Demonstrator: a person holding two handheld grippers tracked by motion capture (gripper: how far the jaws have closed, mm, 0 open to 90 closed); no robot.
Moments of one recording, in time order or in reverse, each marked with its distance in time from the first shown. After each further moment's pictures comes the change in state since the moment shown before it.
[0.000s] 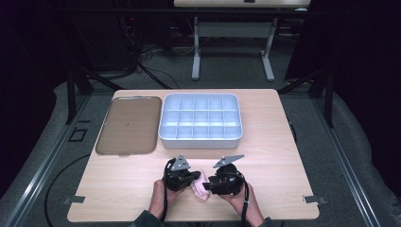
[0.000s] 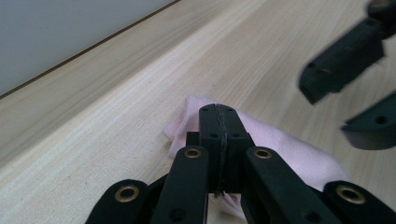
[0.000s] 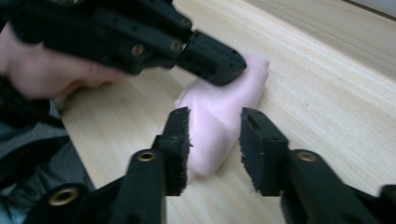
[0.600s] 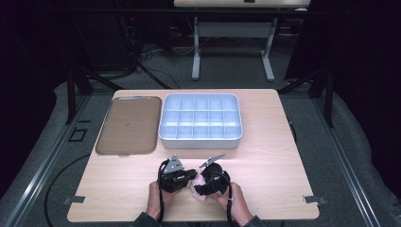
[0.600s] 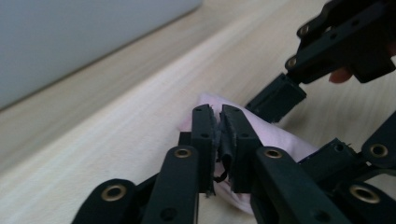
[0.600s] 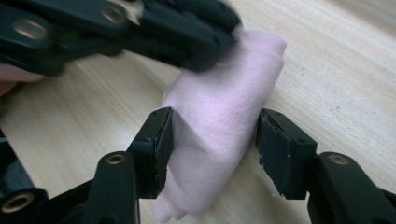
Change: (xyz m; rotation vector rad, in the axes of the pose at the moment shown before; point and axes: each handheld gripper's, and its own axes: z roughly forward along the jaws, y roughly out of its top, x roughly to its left) left arm 0.007 -0.009 -0.020 -0.097 0.047 -0.017; right arm 0.009 0.011 0.041 0.149 -0.086 0.031
